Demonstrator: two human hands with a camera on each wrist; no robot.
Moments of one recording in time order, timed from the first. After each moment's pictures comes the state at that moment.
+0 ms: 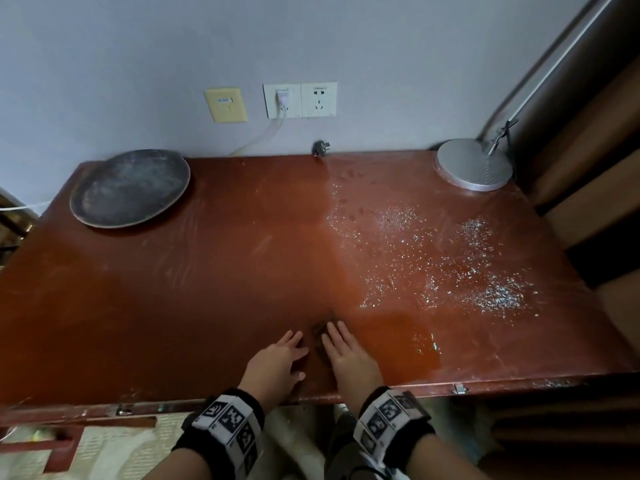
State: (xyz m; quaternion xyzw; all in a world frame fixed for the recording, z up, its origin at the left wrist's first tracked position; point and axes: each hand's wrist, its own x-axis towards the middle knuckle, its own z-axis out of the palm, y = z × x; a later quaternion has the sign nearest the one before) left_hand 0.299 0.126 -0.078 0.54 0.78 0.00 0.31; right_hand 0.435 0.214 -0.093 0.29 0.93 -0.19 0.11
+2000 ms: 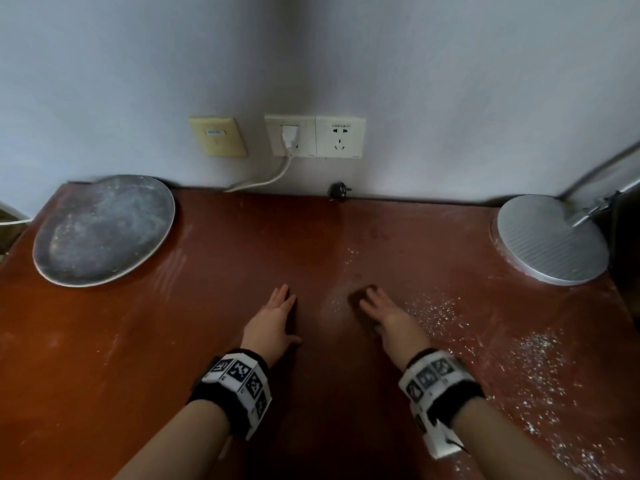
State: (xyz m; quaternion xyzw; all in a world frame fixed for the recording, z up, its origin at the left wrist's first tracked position) left_hand 0.156 0.337 -0.083 0.40 0.86 0.04 0.30; right_hand 0.329 0.494 -0.104 0.25 0.93 -0.25 0.06
